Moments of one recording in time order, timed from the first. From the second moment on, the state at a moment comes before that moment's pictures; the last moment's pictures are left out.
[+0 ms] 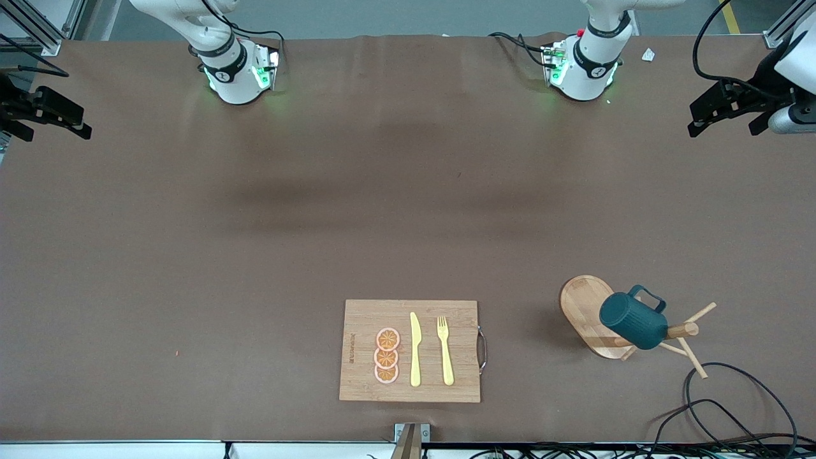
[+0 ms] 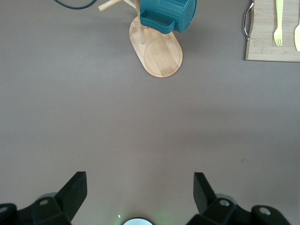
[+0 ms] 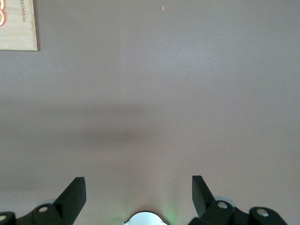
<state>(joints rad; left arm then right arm) -0.07 -0.11 -0.04 -1.59 0.00 1.48 -0.11 0.00 -0.09 -0.04 -1.56 0.01 1.41 -0.06</state>
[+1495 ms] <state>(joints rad) -0.08 0.27 0.03 -1.35 -0.04 1.65 -0.31 0.00 -0.09 -0.04 -1.57 0.01 1.41 -0.06</state>
